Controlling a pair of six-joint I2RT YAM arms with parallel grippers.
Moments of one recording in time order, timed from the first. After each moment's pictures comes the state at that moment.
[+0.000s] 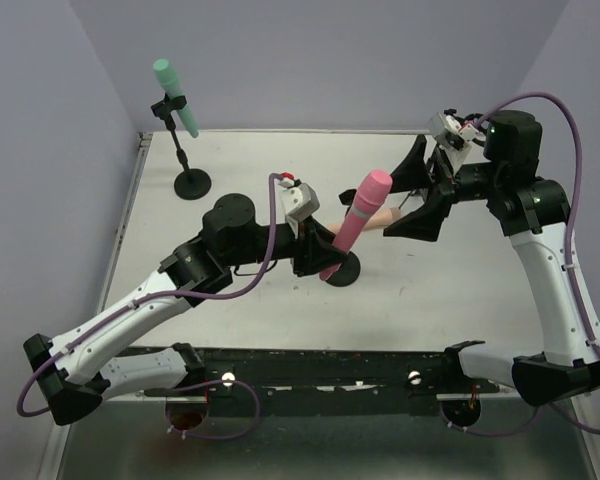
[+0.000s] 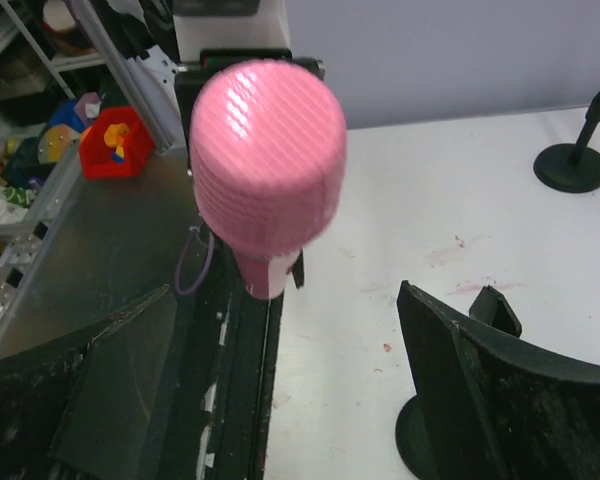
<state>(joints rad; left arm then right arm) -0.89 1.01 1.09 -0.12 0.50 -0.23 0.22 1.24 1.60 -0.80 -1.40 -0.30</state>
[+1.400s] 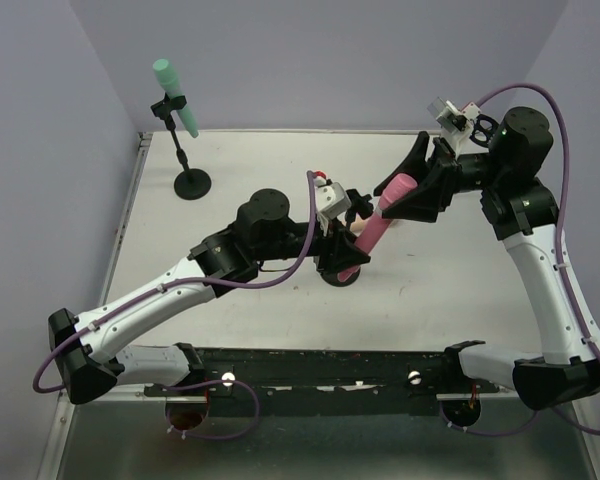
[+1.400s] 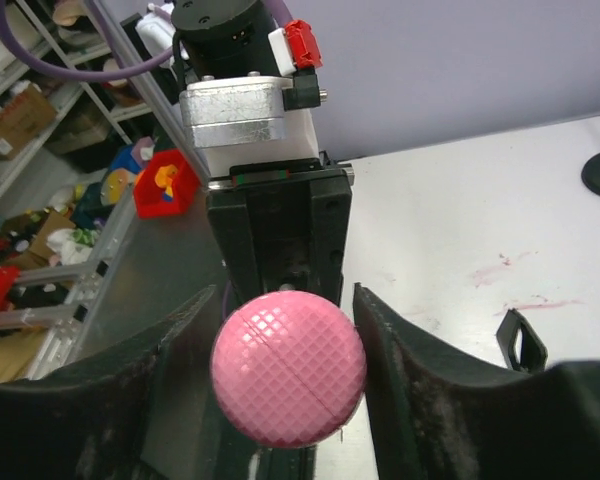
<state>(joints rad) -0.97 1.19 1.19 -0.13 0.42 -0.24 0.22 1.21 1.49 -0.28 -1.45 0.27</state>
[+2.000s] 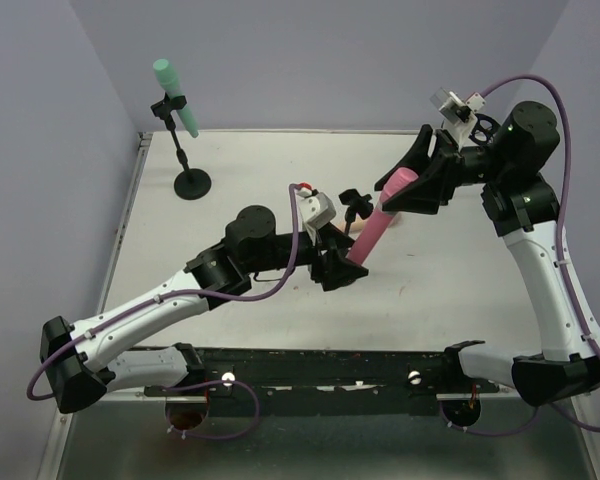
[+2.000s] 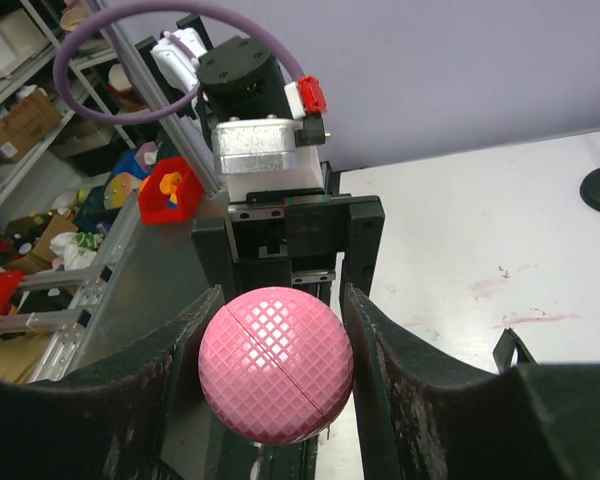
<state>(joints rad) -0.97 1.13 1.05 0.02 0.43 -0.28 0.22 1.23 1.52 -0.21 -1.46 0.36</state>
